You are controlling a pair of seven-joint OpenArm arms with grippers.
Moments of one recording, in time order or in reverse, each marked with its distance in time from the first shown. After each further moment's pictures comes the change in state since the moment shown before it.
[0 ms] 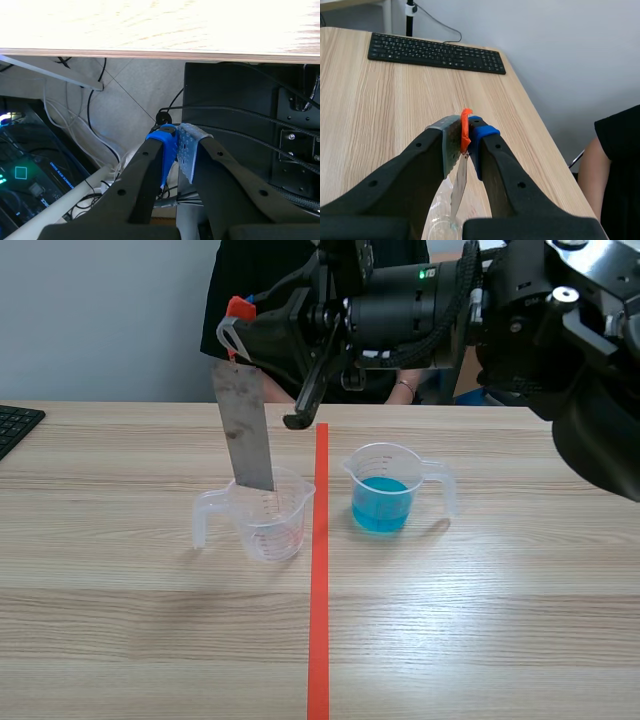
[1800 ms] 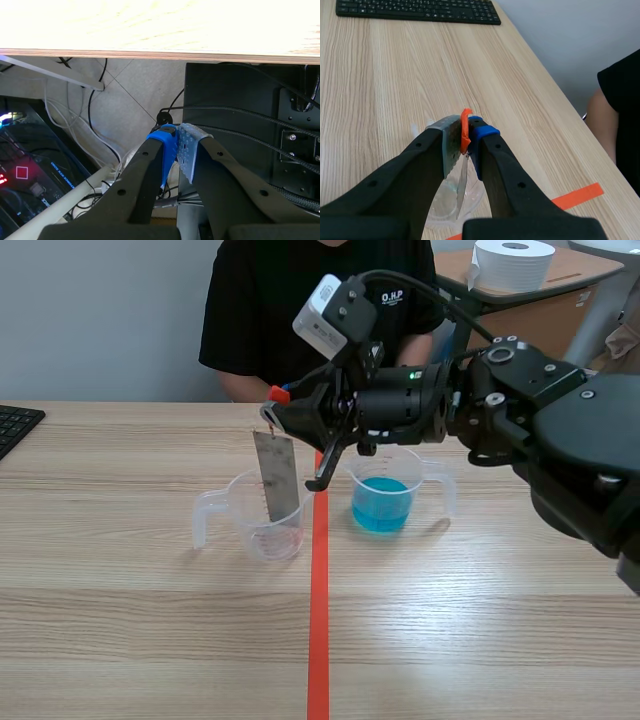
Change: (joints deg) left arm 0.0 0.0 0.0 0.0 0.0 0.2 0.0; right arm -0.3 -4.3 -0.7 -20.6 -15.5 -0.1 15.3
